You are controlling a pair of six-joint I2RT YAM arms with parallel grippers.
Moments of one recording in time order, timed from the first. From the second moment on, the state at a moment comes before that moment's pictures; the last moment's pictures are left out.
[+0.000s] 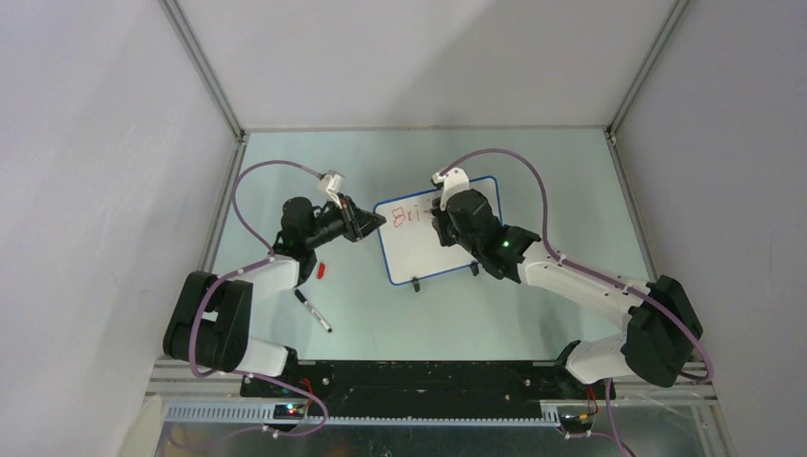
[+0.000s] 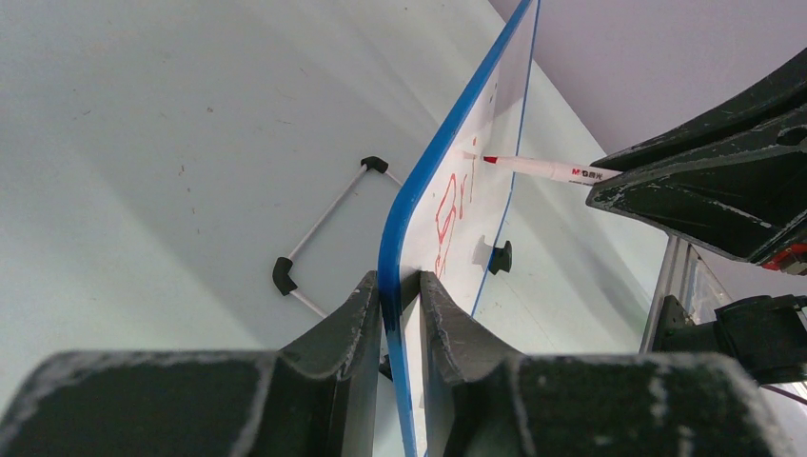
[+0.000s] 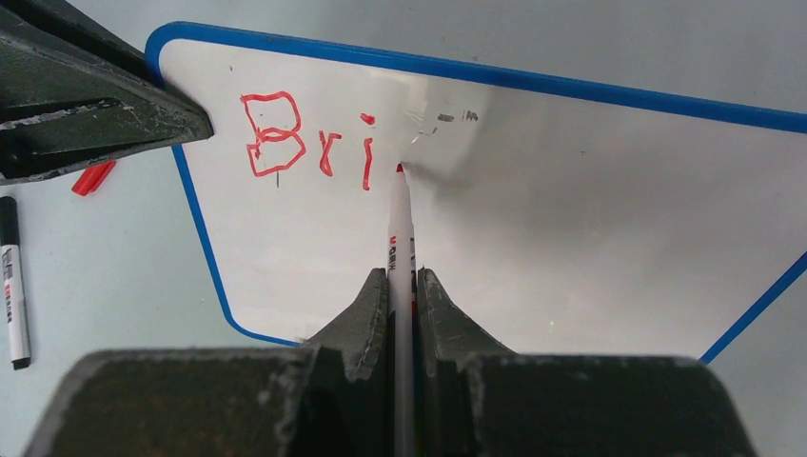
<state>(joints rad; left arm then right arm) -0.24 1.41 0.54 0.69 0.68 -0.48 0.83 1.37 1.02 -0.14 0.29 0.20</state>
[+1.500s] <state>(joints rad) -0.24 1.41 0.54 0.69 0.68 -0.48 0.82 1.40 1.05 -0.14 0.24 0.21</state>
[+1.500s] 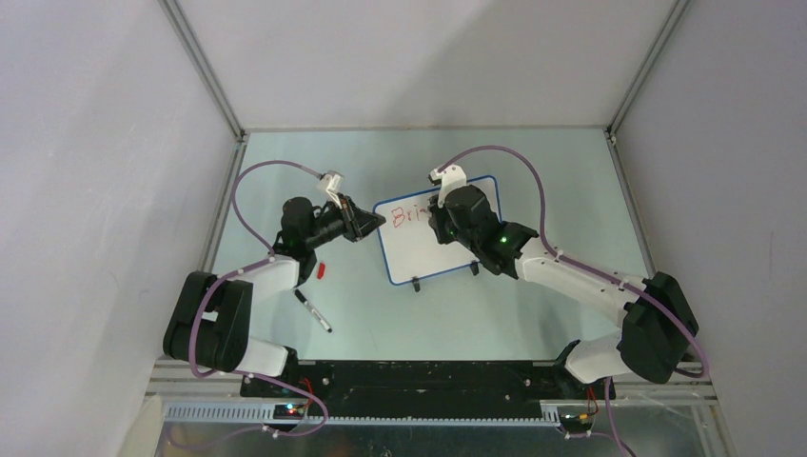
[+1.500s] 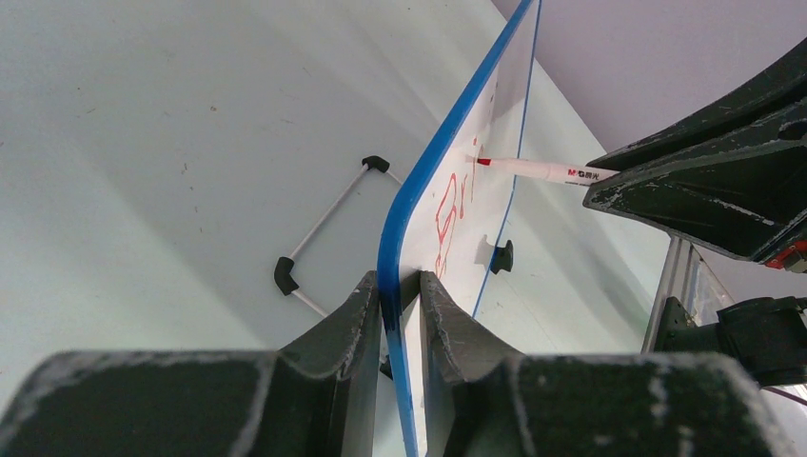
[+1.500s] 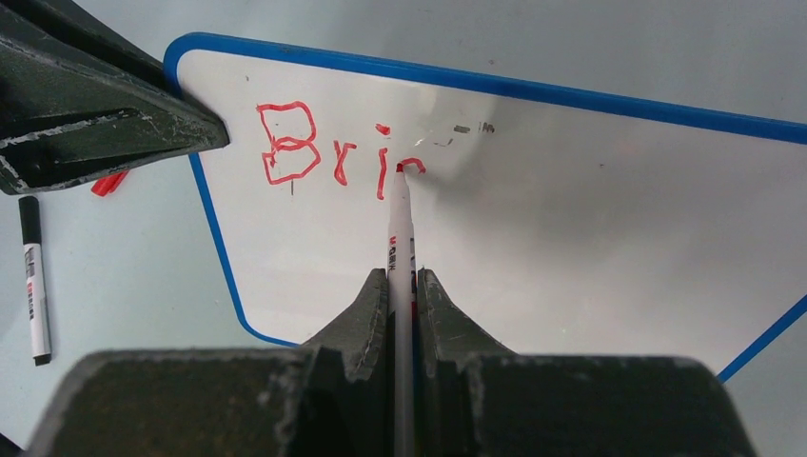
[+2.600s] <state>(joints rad) -0.24 1.41 0.54 0.68 0.68 -0.47 0.82 1.40 1.05 -0.18 0.26 0.21</state>
